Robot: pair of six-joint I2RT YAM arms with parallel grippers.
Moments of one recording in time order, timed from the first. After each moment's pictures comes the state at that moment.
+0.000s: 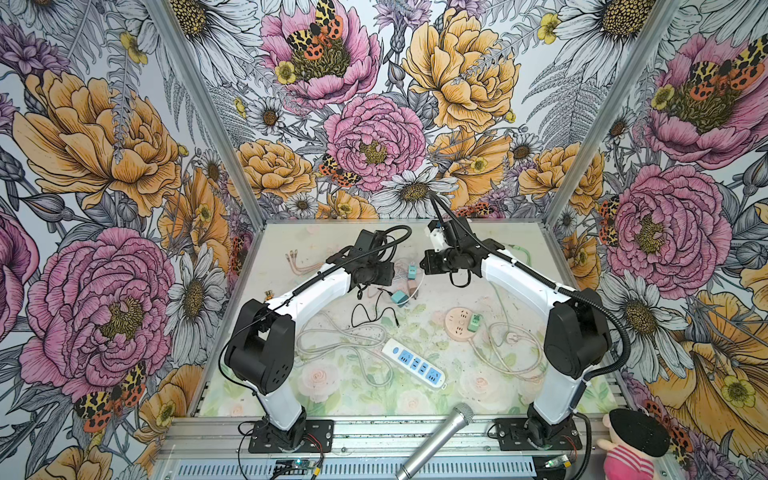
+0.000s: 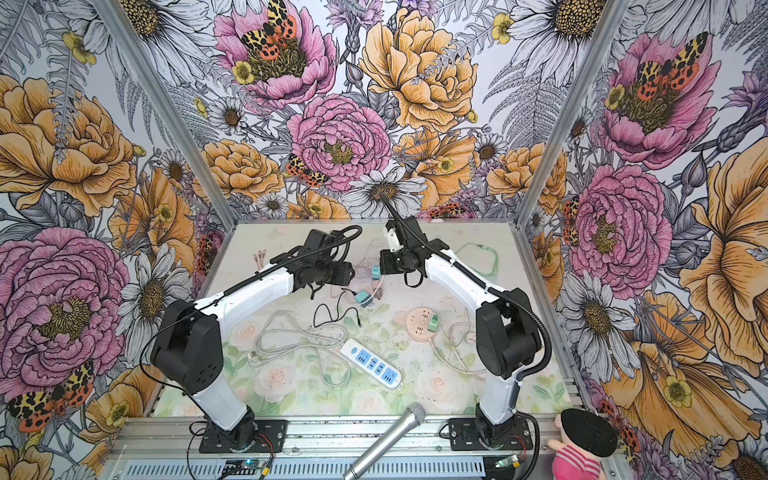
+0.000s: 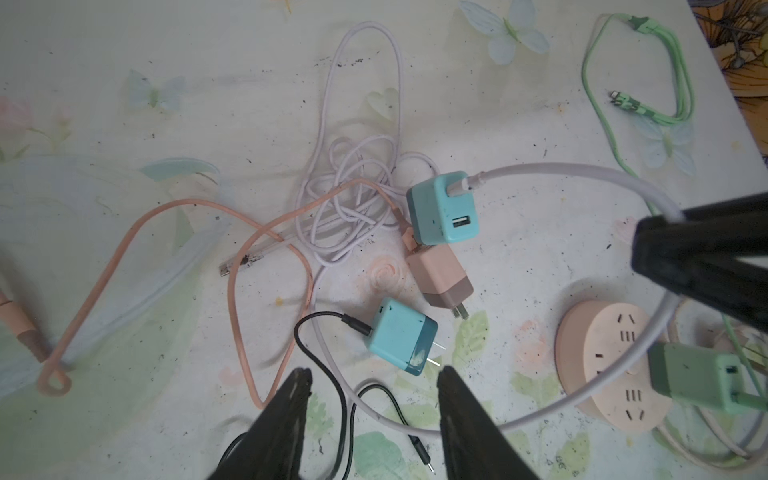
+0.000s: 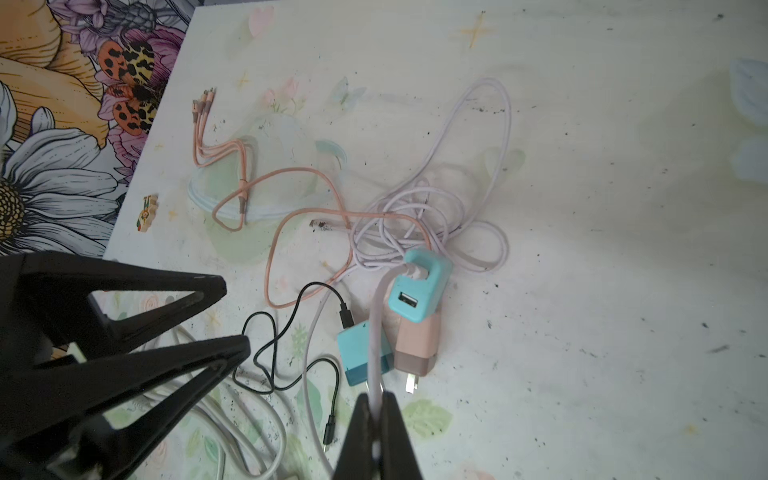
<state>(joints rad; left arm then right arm) -0.51 1.70 1.31 -0.46 0.06 -0.26 0.47 1.81 1.51 -0.58 -0.29 0.30</state>
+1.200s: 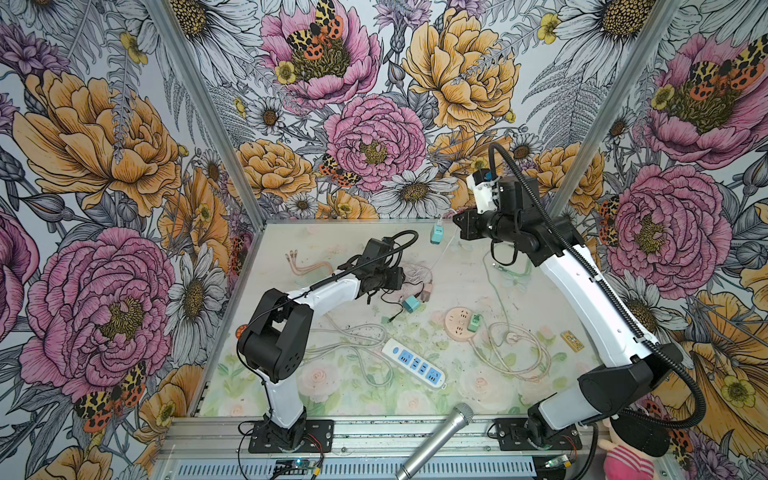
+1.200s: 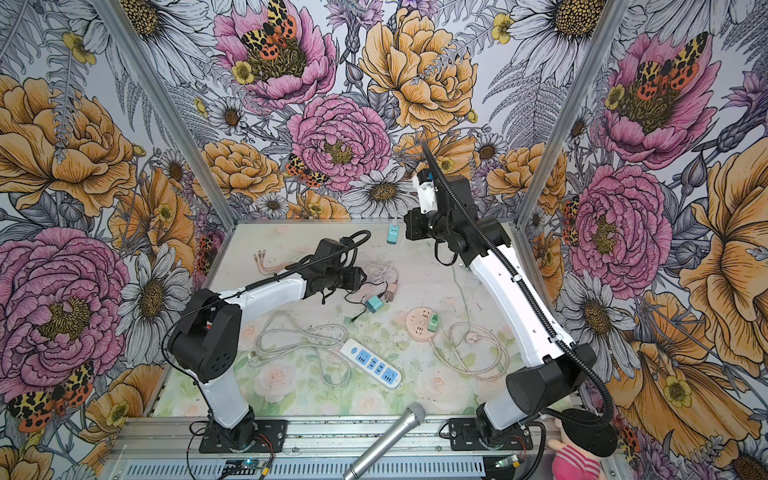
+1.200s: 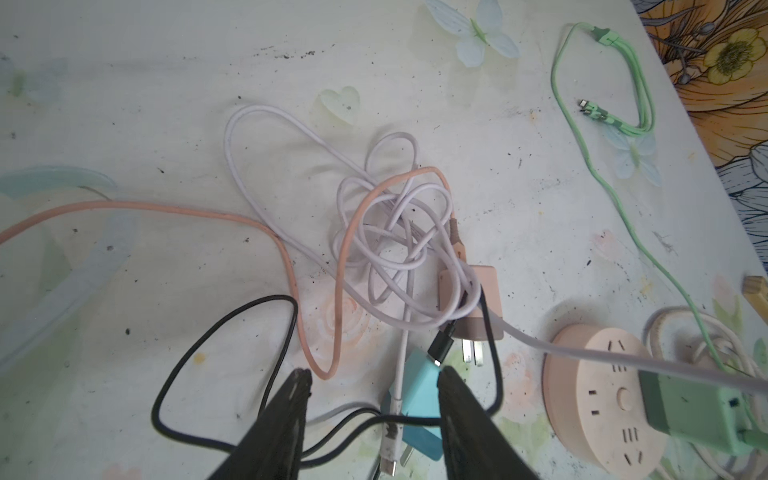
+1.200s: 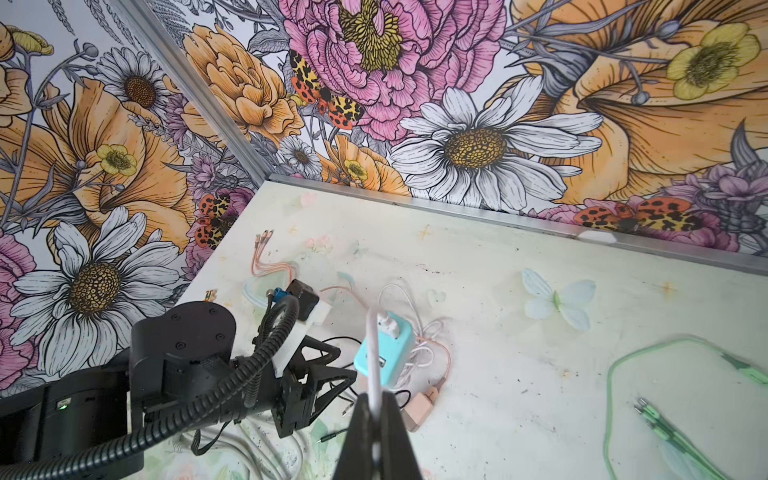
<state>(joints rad) -0.54 1.80 1.24 -0.25 0.12 -0.32 0.39 1.53 1.80 -0.81 -0.20 0.19</state>
